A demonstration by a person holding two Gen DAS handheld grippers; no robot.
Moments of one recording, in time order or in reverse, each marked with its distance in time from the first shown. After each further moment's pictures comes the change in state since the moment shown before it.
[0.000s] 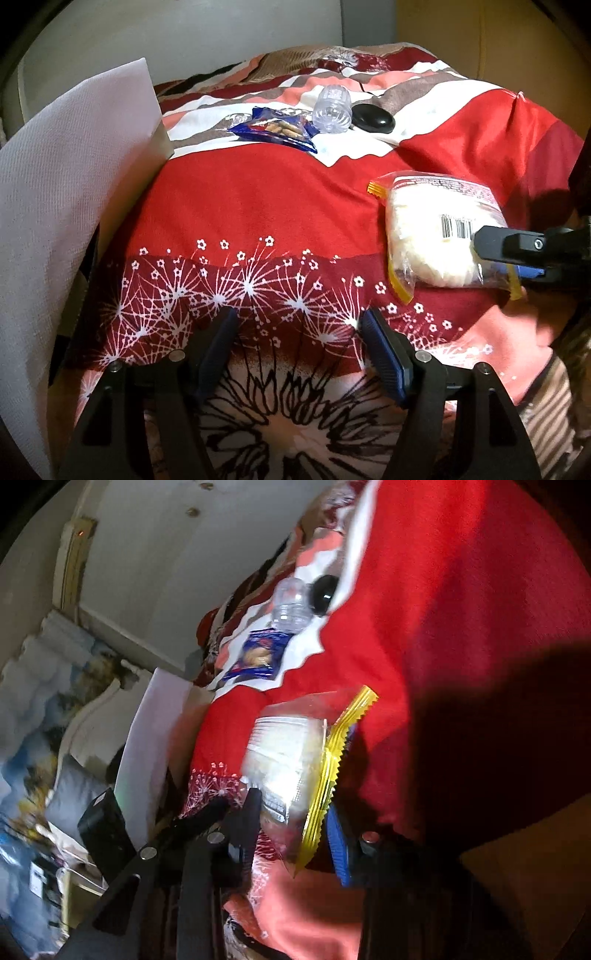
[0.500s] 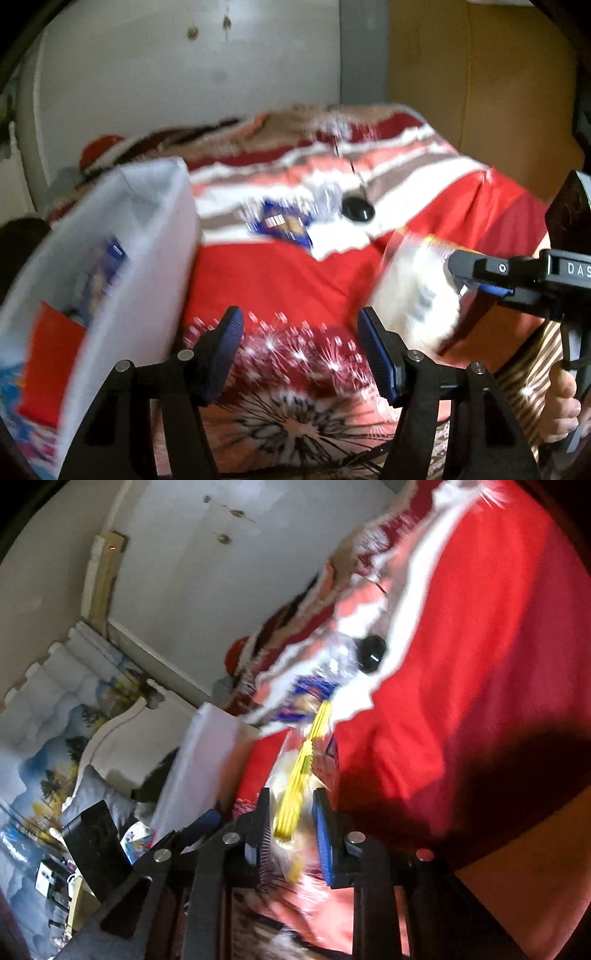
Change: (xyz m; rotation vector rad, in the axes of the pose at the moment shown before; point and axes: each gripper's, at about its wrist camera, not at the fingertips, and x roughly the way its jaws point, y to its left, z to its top) left arm -0.088 -0.002 0.032 -0.034 -0.210 -0.017; right arm -0.035 0.046 0.016 -0.071 -0.128 0.084
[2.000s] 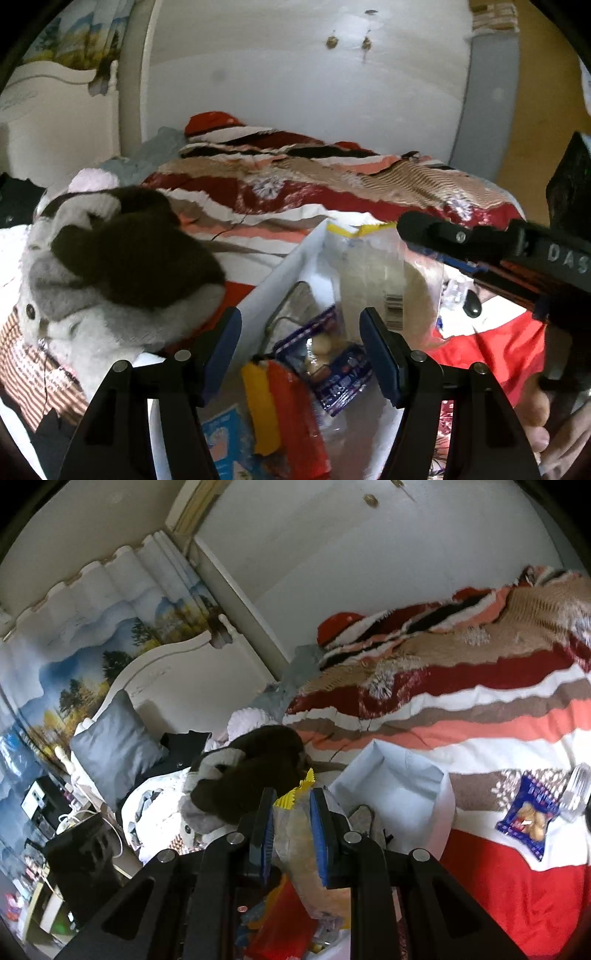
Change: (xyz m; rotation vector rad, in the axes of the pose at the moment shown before) left arm -0.059 0.159 0.045 -0.342 -0.012 0.227; right arm 0.173 0.220 0.054 -0.352 0.149 0.119
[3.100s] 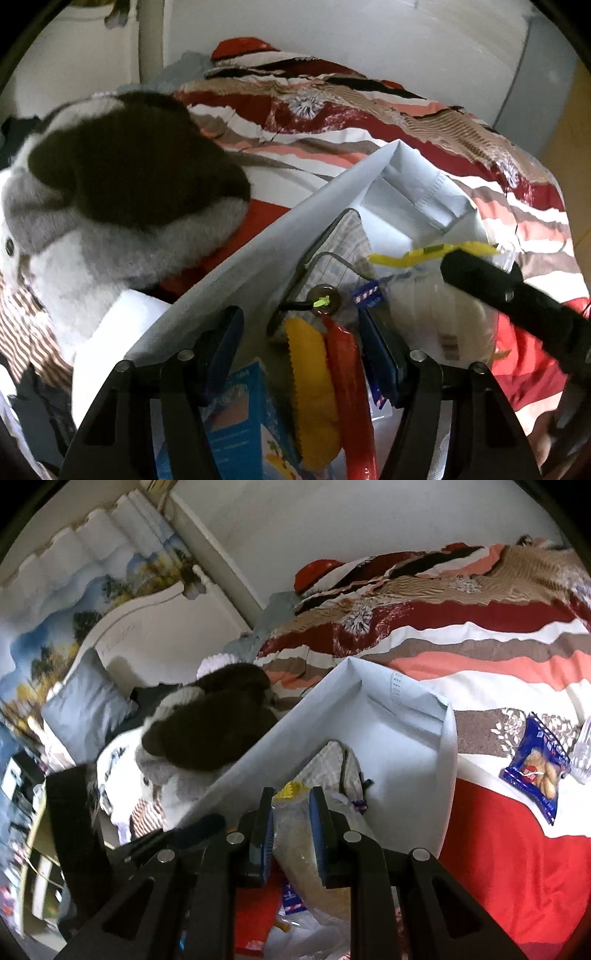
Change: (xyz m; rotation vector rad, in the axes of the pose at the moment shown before) left arm 0.058 0.029 -0.022 -0.118 0.265 0.059; right arm 0.044 -0.025 -0.036 -0.026 0.196 -0.095
